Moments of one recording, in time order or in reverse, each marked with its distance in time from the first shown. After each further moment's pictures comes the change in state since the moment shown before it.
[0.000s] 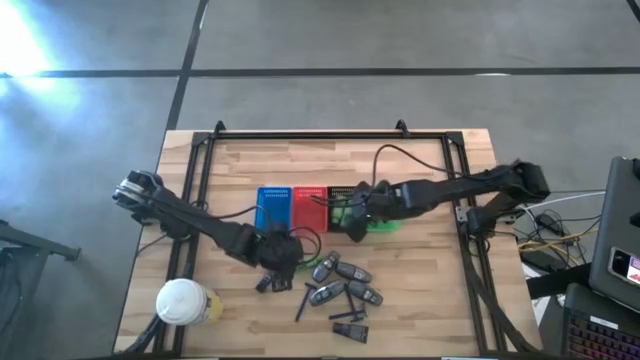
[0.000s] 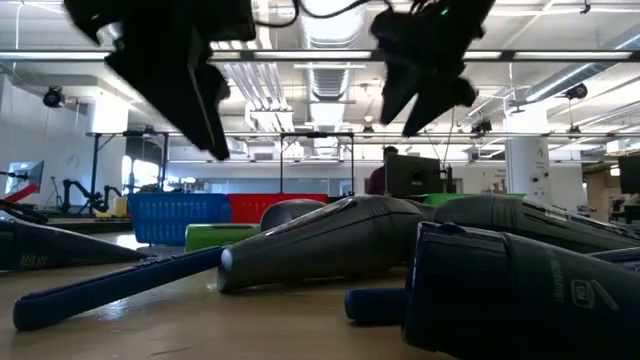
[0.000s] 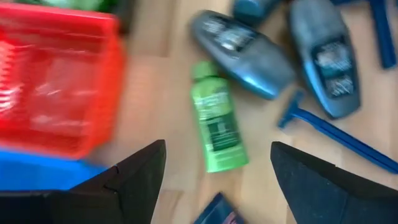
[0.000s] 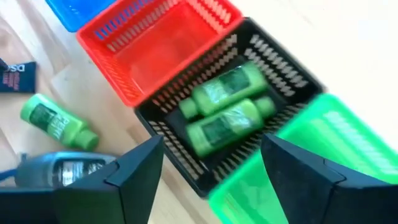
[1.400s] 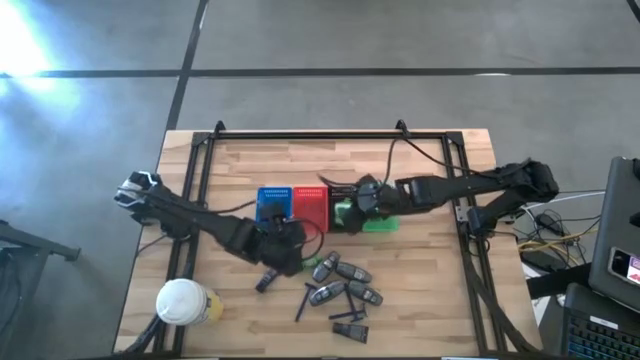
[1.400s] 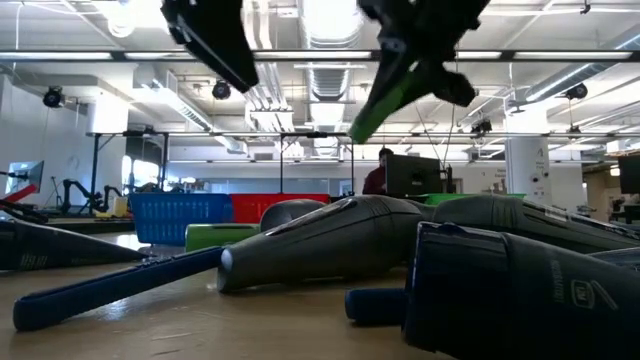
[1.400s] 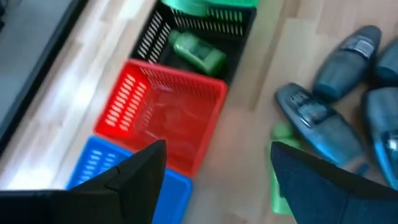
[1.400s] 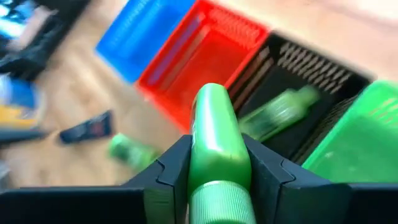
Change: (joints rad) left arm 0.002 0.017 0.267 -0.335 -0.345 -0.159; right arm -0.035 -0.050 -0.035 0.158 -0.079 0.208
